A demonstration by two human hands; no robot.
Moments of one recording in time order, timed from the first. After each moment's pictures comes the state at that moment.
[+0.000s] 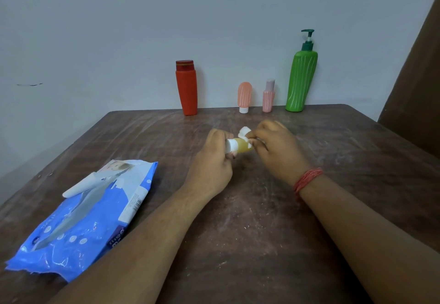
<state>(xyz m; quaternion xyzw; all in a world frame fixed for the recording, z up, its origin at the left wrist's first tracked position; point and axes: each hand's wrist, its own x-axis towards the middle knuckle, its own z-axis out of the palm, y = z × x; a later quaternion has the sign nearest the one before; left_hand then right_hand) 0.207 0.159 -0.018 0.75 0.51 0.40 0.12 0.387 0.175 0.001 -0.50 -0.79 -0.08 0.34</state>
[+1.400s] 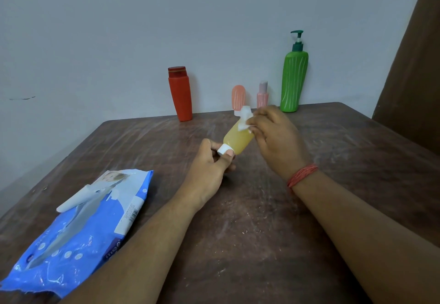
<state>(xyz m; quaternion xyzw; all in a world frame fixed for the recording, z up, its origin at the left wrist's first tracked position) 0.210 0.150 -0.011 0.63 0.48 0.47 0.40 0.391 0.178 0.010 -0.46 -0.75 -0.16 0.45</state>
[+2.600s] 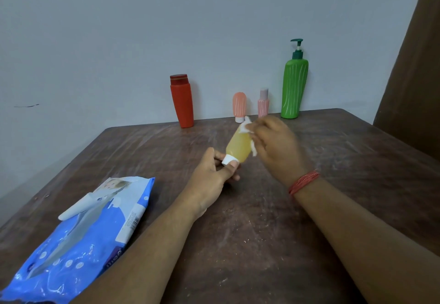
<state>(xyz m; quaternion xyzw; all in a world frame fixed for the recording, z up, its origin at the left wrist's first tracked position) 0.207 0.157 -0.018 0.62 0.45 0.46 0.45 0.391 0.180 0.011 -0.45 -0.77 -0.16 0.42</state>
